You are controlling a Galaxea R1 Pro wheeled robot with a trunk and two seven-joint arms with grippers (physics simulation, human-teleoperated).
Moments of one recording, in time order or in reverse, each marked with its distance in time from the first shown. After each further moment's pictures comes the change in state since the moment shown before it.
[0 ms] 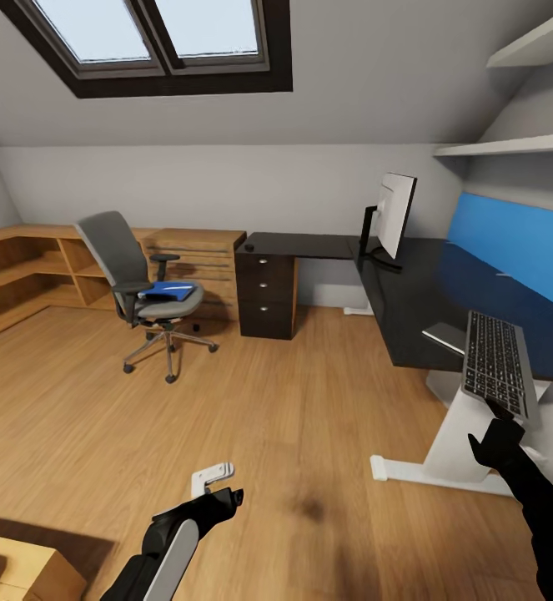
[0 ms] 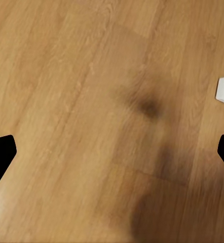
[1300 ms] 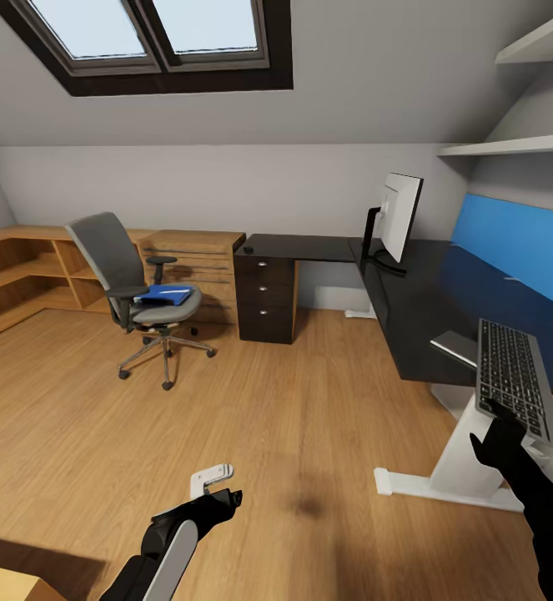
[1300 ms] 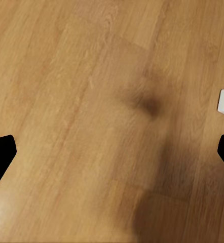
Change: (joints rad) left arm 0.000 0.003 0.001 0.006 -0.004 0.000 -0.002; right arm 0.000 -0.004 0.000 0.000 0.004 -0.004 0.007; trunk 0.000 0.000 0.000
